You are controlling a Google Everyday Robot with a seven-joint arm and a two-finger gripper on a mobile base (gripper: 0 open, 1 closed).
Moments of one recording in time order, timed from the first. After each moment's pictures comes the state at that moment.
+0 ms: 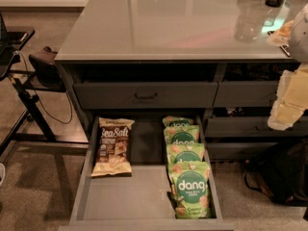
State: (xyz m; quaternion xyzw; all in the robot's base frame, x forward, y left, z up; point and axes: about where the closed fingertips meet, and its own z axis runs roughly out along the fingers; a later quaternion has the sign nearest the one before) arm 0.438 -0.217 0.976 -0.60 0.78 -0.03 0.16
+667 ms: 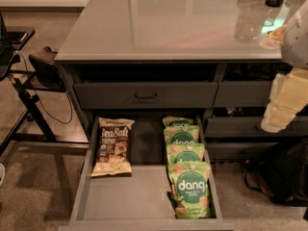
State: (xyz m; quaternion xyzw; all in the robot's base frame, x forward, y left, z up) arm 0.440 -0.208 0.968 -0.61 0.77 -0.03 0.16
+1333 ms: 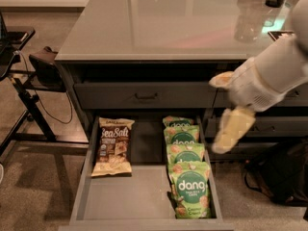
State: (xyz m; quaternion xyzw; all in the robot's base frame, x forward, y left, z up) arm 0.464 -0.145 0.862 -0.65 0.72 0.11 0.22
